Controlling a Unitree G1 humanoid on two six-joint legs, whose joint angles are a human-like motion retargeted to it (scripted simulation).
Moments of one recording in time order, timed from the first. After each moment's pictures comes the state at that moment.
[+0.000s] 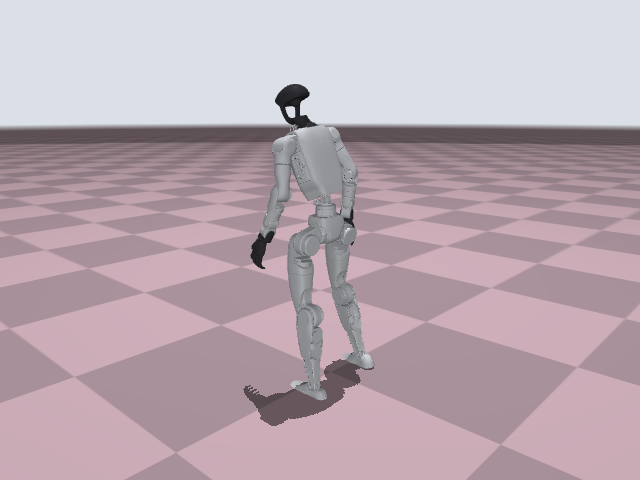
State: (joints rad) left arm -0.25 0.27 -0.28 0.95 -0.13 0.10 0.19; right arm 0.10 -0.27 0.31 0.89 0.06 0.02 -0.24; waist 0.14 -0.07 0.32; left_leg 0.11 0.09 0.01 0.06 -0.23 -0.08; right_leg -0.13 -0.13 -0.05 0.41 -0.14 0.06
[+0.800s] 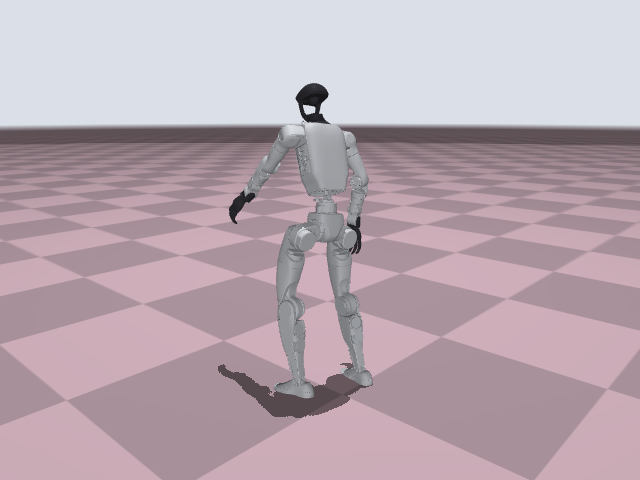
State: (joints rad) left arm -1.10 0.21 -0.27 1.48 -0.27 0.21 0.29; right arm 0.01 -0.34 0.27 0.87 0.05 0.11 -0.21; waist -0.06 -0.03 0.27; left_leg -0.16 0.05 0.14 0.40 -0.17 -0.01; right_leg -0.03 -0.19 -0.09 0.23 -0.18 0.11
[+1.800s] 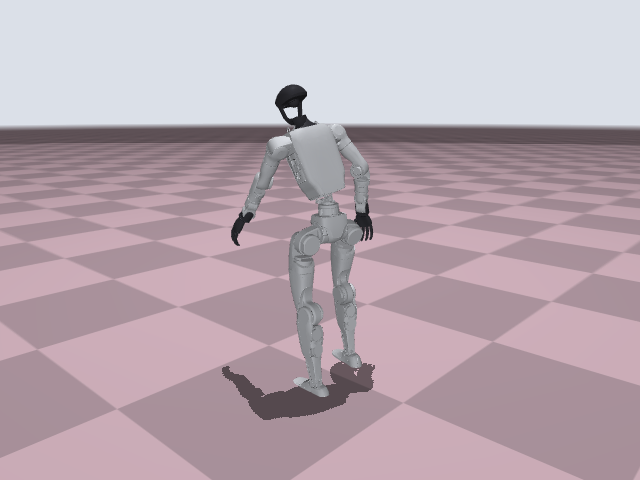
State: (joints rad) left arm -0.97 0.31 -0.31 1.49 -0.08 0.19 0.25; right arm 0.10 -0.34 0.31 0.81 -0.08 0.07 -0.16; waist 0.04 -0.13 0.35; left_leg 0.05 0.09 0.13 0.13 -0.24 -0.08; right_leg -0.24 -0.04 -0.05 0.28 -0.03 -0.01
